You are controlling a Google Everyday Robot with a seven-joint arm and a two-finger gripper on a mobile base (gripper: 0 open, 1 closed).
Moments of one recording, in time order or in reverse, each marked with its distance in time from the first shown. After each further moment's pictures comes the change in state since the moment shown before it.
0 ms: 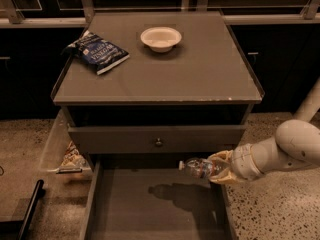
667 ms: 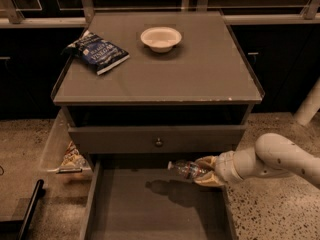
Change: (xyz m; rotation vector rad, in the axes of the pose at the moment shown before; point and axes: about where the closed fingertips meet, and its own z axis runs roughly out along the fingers) arm 0.013 -0.014 0.069 0.017 -0.085 0.075
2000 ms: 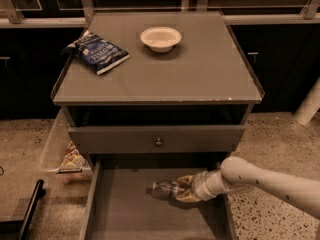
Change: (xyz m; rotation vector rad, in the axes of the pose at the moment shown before) arm 0.070 0.012 0.148 -0.068 0.008 -0.008
